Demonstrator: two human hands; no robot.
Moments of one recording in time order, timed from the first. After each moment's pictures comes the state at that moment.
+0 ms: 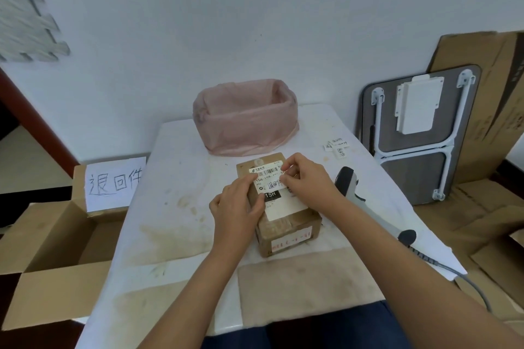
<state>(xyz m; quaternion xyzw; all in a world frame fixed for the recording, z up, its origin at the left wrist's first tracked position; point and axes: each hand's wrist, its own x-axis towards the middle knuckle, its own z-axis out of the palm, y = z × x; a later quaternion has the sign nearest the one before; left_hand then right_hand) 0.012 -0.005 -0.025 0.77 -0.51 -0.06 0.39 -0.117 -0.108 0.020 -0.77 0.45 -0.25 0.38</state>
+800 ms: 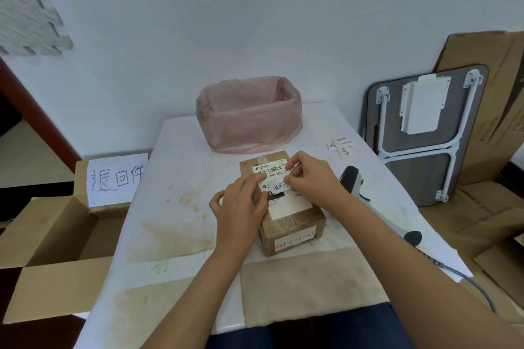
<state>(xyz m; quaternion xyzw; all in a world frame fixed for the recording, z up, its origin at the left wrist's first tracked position) 0.010 -0.004 -0.028 0.77 -0.51 -0.02 0.38 -0.116 -0.114 0.019 -0.79 0.45 -0.22 0.36</state>
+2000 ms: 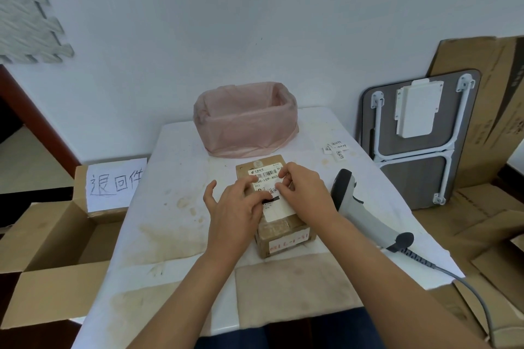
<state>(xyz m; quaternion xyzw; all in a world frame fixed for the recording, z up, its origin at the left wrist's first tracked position) 0.014 0.001 -0.024 0.74 -0.59 0.08 0.30 -0.113 -0.098 0.000 -0.82 0.44 -0.26 0.24</state>
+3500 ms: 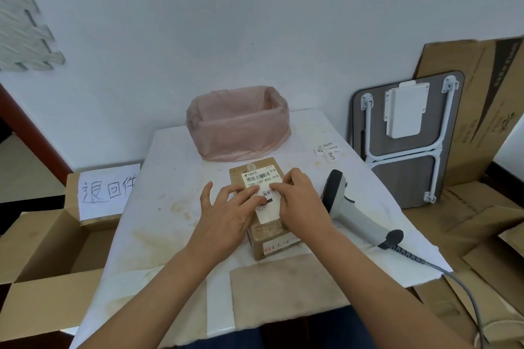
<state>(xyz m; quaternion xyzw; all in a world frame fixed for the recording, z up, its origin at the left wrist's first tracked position) 0.035 0.007 -0.023 0.70 -0.70 0.09 0.11 -0.123 -0.076 -0.008 -0.85 0.42 -0.27 0.15</state>
